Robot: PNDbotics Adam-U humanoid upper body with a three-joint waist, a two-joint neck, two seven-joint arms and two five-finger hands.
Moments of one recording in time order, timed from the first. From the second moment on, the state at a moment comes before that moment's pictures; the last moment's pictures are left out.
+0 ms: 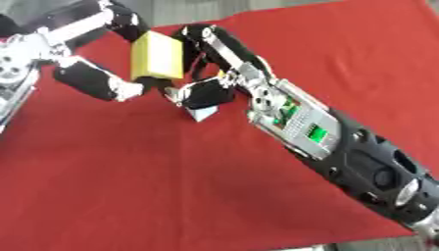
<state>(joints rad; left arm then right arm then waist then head) -1.03 0.26 -0.56 -1.52 -0.36 0.19 -0.42 -0.54 -0.63 0.49 -1.98 -0.07 0.39 -0.18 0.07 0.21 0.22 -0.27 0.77</state>
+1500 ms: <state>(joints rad) -1.05 0.28 -0.56 -1.52 -0.41 0.16 -0.55 -0.53 -0.64 0.47 -1.98 0.20 0.28 0.03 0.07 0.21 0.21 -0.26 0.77</state>
